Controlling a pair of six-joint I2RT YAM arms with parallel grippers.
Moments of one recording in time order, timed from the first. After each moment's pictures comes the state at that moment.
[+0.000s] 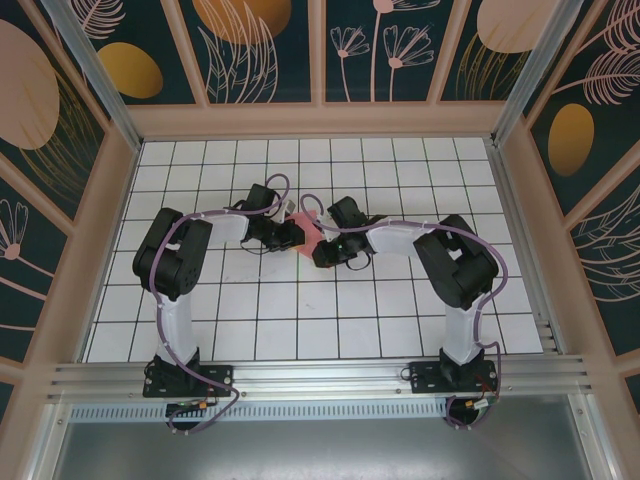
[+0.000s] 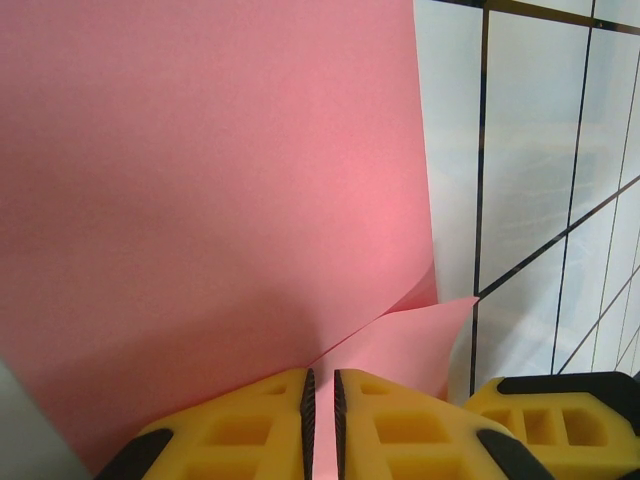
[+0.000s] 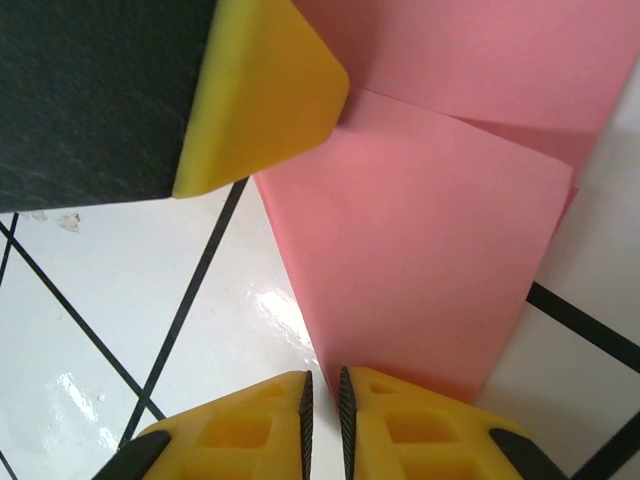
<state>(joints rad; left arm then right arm) -0.40 2.00 1.11 -0.17 0.62 -0.55 0.67 1.92 1.11 -0.27 -0.42 0.25</state>
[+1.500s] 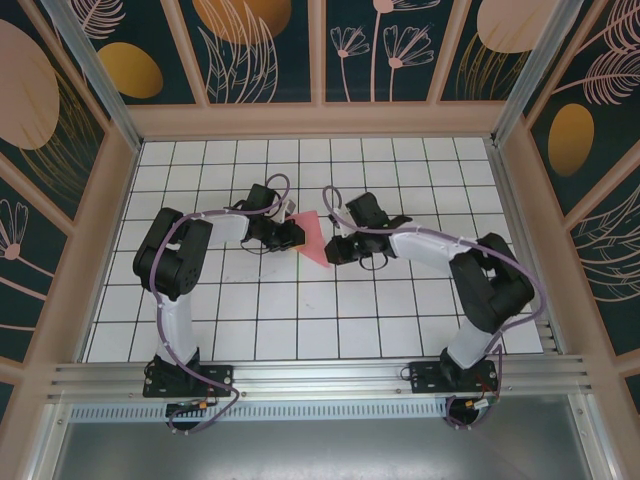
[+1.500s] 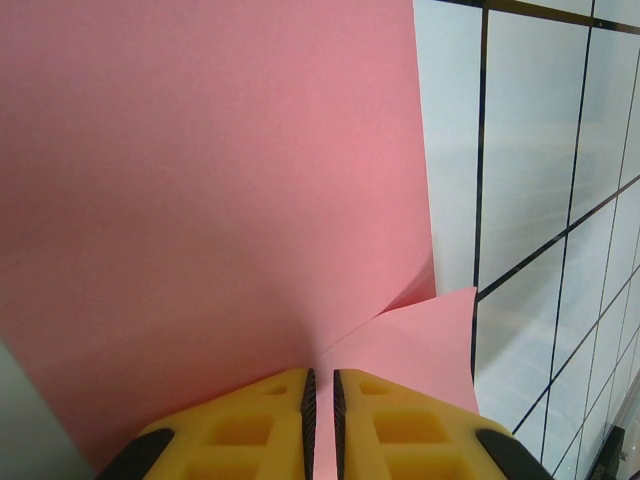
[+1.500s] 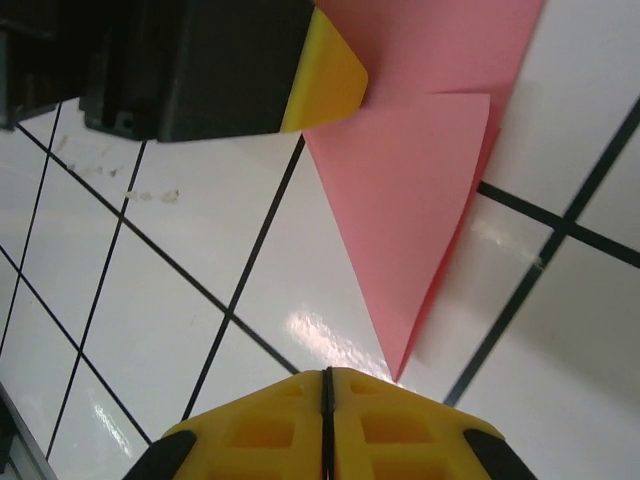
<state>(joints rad) -0.40 2.00 1.11 -0.17 0.62 -0.55 0.63 1.72 1.01 -0.30 -0.45 0.32</state>
